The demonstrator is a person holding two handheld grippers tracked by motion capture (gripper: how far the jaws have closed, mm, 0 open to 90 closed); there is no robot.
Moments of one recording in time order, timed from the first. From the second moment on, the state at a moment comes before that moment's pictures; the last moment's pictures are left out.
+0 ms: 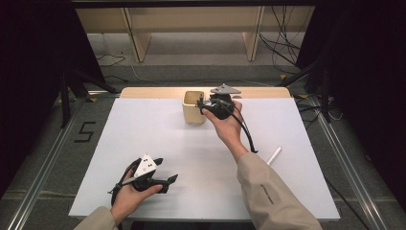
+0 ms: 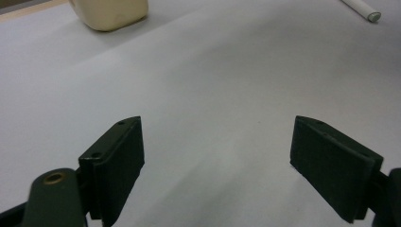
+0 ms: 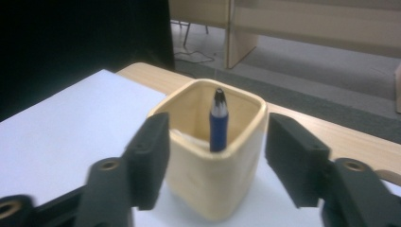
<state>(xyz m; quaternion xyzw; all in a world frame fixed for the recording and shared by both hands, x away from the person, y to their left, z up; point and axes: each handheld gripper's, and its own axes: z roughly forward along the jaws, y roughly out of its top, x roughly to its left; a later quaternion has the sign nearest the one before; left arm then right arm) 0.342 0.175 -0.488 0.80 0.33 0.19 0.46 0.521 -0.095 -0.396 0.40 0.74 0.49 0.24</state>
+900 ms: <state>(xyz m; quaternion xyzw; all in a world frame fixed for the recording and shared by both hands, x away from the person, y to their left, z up) 0.342 0.173 -0.489 0.80 0.33 0.19 0.46 0.436 -0.237 -0.408 0.46 0.79 0.37 0.18</state>
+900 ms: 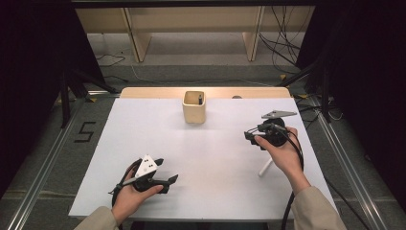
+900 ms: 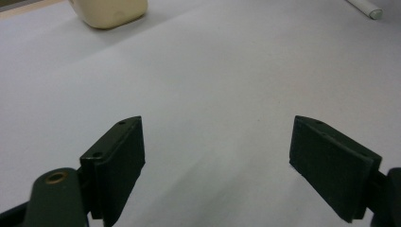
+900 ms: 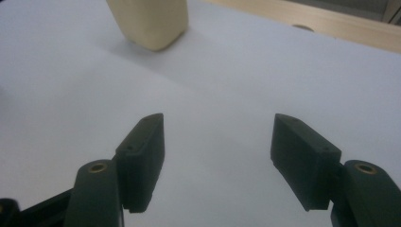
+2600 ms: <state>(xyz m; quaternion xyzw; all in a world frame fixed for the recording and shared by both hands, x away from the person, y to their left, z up) 0.341 0.172 -0.488 0.80 0.33 0.19 0.46 0.373 -0.264 -0.457 0.44 0.88 0.18 -0.02</state>
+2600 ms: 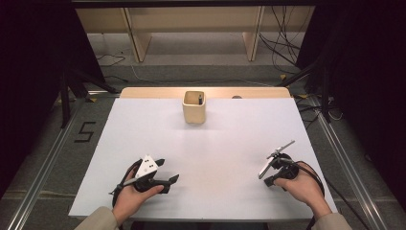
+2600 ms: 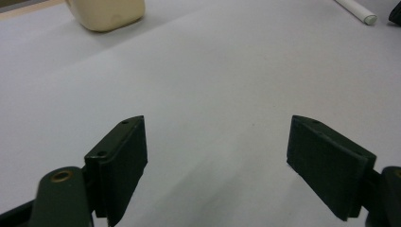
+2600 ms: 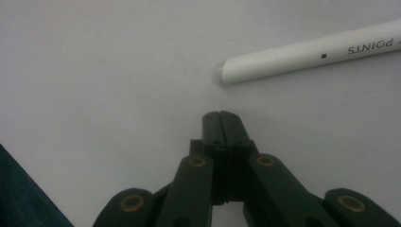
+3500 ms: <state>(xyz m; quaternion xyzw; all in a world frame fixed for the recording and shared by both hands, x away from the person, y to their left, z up) 0.342 0.171 -0.488 0.80 0.33 0.19 0.46 0.441 -0.329 -0.442 0.56 0.77 0.22 0.18</state>
